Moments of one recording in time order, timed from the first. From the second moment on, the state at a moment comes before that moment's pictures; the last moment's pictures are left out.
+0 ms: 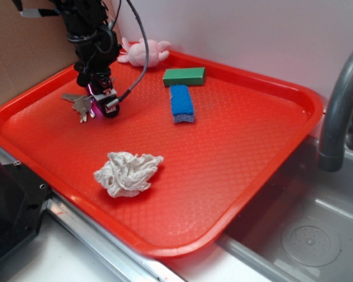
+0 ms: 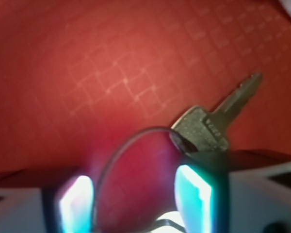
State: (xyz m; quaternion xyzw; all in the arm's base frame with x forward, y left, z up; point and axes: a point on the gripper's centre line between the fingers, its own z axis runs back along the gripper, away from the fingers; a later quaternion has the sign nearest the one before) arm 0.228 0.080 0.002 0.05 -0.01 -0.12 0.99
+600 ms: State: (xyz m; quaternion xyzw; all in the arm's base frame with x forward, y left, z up) arm 0.233 0.081 0.002 0.06 -0.02 -0.10 0.99
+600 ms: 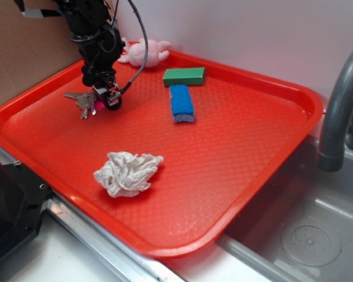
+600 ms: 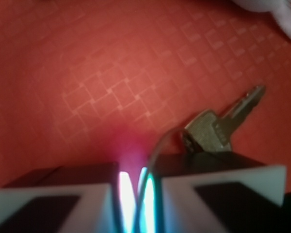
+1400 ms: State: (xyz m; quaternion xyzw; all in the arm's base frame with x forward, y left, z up) arm 0.196 0.076 0.028 0.04 -0.01 -0.06 1.00
